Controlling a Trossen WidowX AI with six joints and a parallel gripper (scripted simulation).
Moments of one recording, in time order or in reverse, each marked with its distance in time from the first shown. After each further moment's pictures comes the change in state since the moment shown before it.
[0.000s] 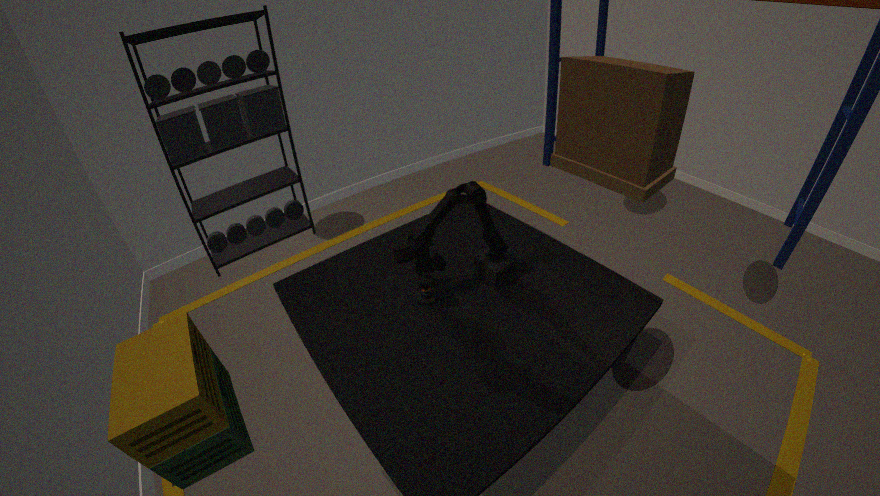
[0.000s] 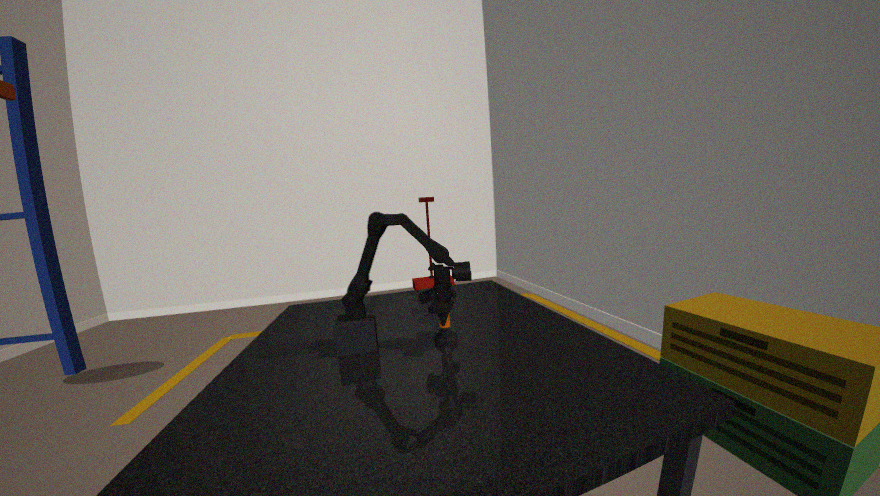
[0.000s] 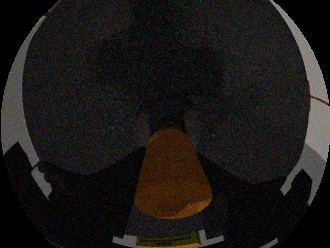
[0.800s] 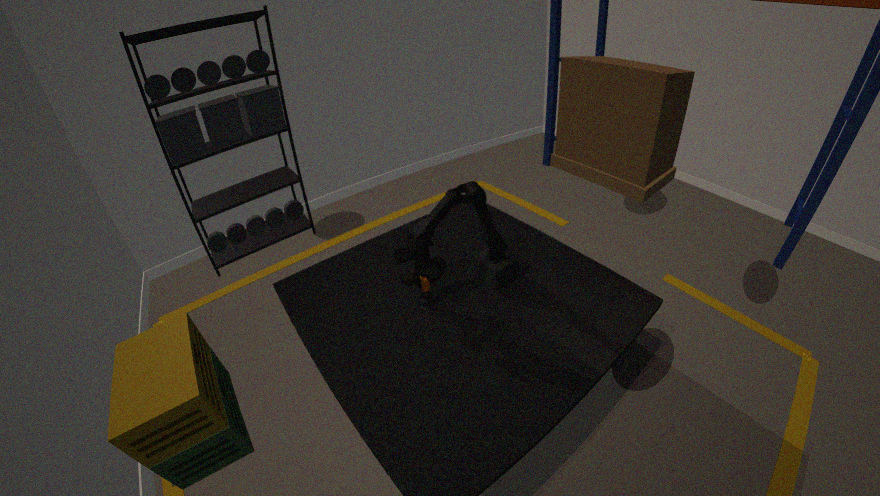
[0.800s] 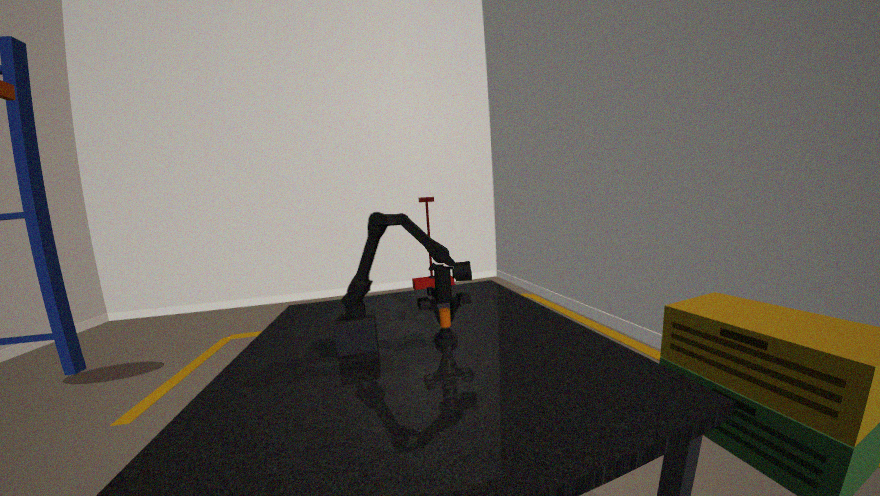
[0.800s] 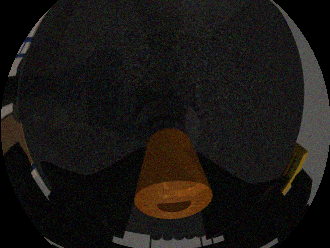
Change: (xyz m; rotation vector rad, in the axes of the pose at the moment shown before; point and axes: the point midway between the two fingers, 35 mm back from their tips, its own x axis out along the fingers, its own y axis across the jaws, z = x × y) arm 0.000 0.000 -0.002 1.107 0.003 -0.004
